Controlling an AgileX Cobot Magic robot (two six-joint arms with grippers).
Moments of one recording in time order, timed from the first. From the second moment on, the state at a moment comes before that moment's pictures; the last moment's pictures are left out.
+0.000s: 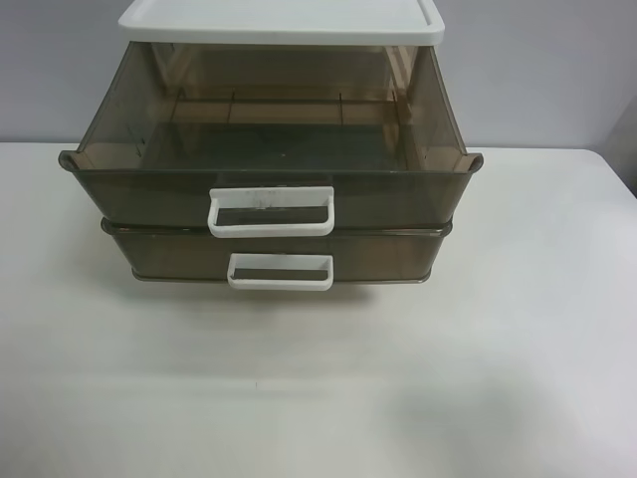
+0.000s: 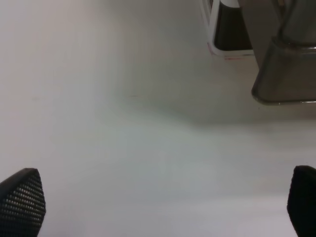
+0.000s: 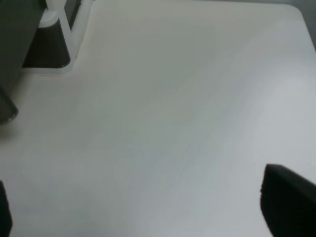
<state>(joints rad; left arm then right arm) 0.05 -0.01 -0.51 -0.08 1.06 0.13 0.13 0.00 -0.51 0.00 1.07 -0.01</state>
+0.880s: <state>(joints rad) 0.05 -0.01 -0.51 -0.08 1.06 0.13 0.51 0.66 -0.88 0.15 1.09 -0.16</state>
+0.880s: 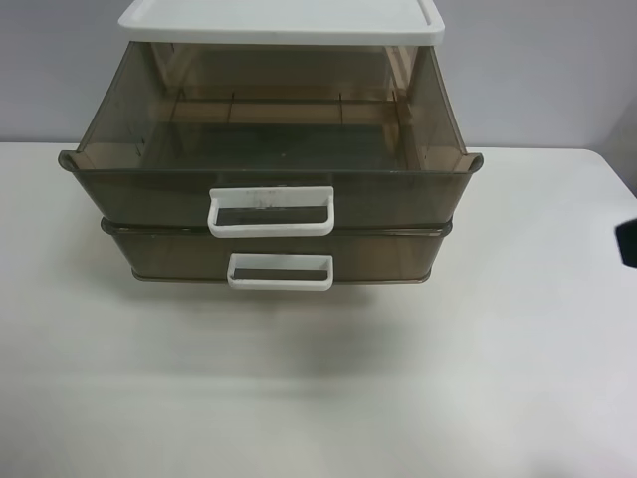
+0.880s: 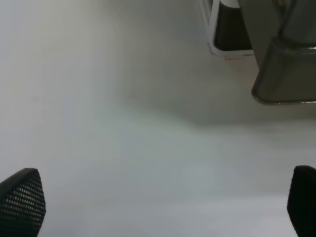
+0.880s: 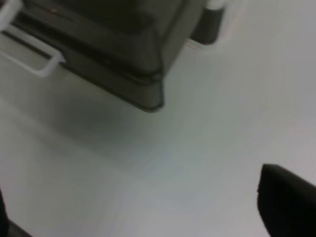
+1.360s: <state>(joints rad) 0.05 -0.01 -0.51 -0.08 1.06 0.13 1.04 1.22 -1.21 0.09 1.10 -0.16</state>
